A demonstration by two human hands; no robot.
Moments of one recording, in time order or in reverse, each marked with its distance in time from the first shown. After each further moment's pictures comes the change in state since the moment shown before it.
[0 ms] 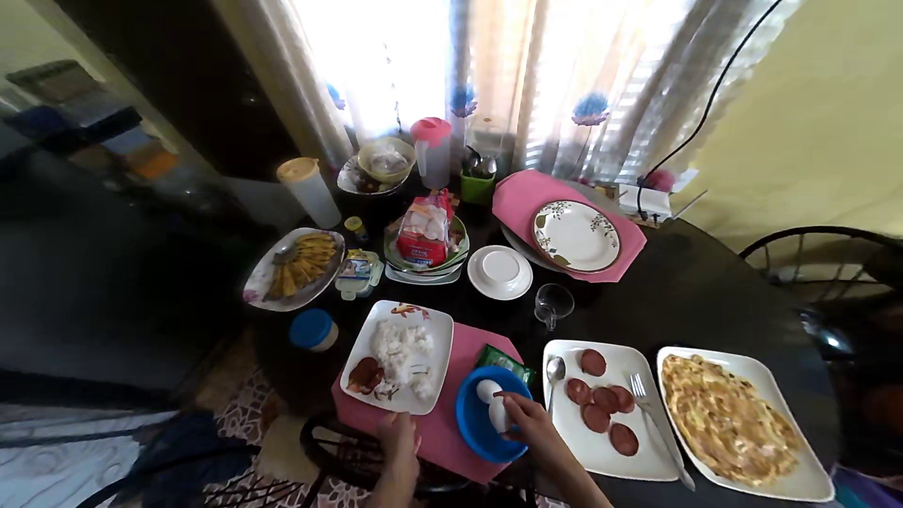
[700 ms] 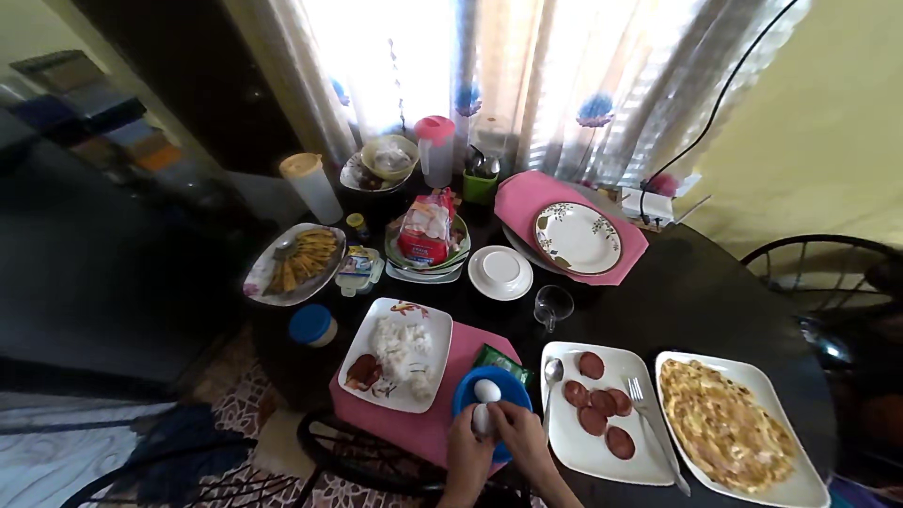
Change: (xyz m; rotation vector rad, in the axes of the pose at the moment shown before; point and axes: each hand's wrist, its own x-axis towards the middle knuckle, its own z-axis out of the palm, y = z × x) left_hand -0.048 -0.053 0.052 0.657 -0.423 0.603; right_hand -0.007 -0.006 0.021 -0.617 0.161 -0.155
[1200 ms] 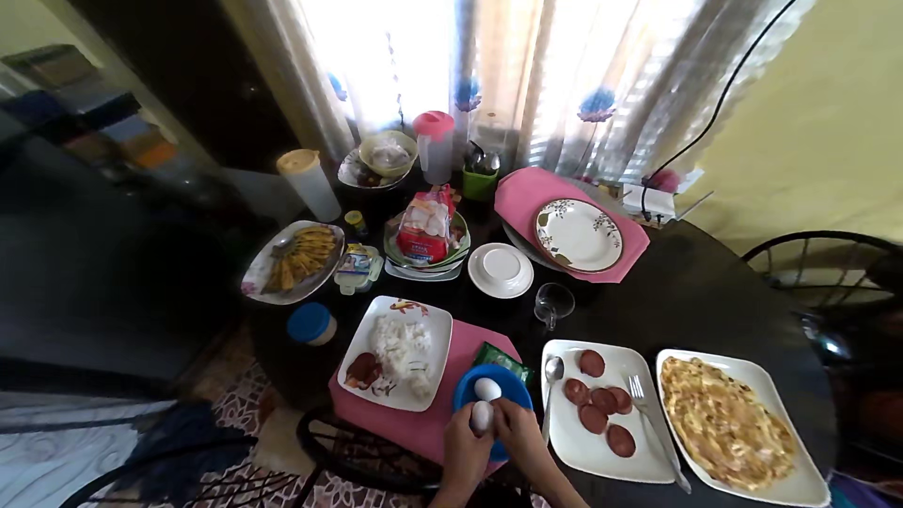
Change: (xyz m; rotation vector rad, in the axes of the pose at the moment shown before) left_hand 0.005 -0.001 -0.004 0.023 -0.006 0.018; right_hand 0.004 0.004 0.002 -0.101 -0.031 -0.136
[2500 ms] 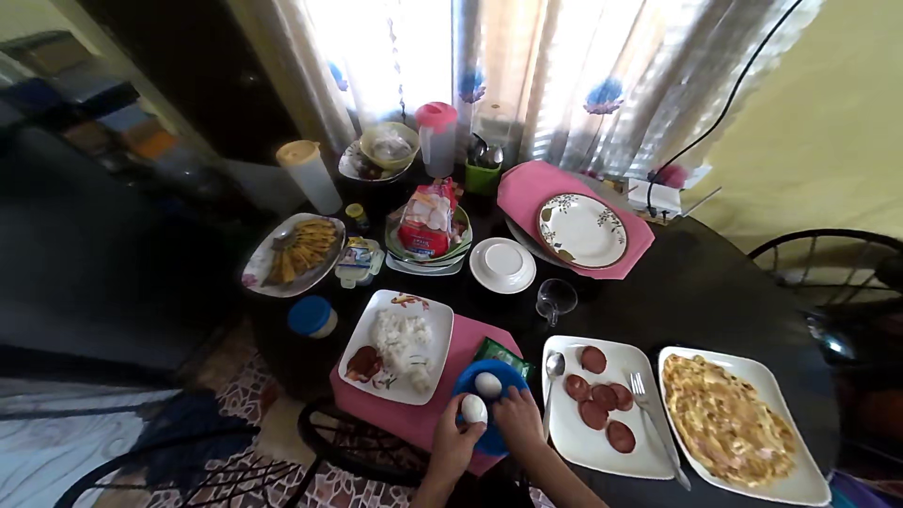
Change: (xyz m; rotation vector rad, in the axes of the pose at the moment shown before) left_hand 0.002 -0.020 -0.016 -0.342 -0.080 -0.051; right_hand 0.019 -0.006 0.008 -0.843 -0.365 0.015
